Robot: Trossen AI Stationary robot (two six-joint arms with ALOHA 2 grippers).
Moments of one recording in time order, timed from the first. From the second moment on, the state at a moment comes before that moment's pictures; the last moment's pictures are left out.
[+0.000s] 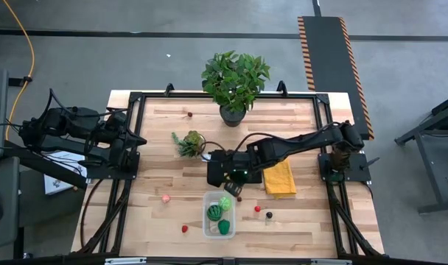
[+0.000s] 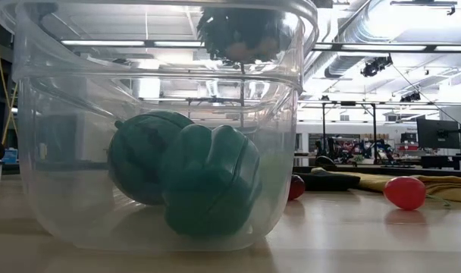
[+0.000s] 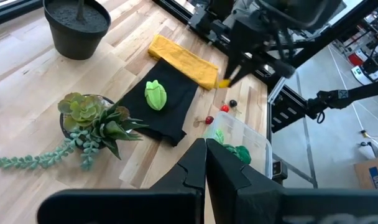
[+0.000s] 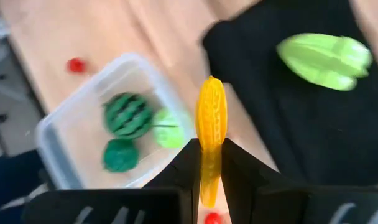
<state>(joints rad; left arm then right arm) 0.01 0.49 1.04 -1.05 -0.09 -0.65 0.20 1.86 1.69 -0.94 -0.05 0.74</state>
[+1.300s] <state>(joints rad) 0.01 0.49 1.04 -1.05 -0.09 -0.69 0.29 1.91 1.69 -0.72 -0.24 0.33</state>
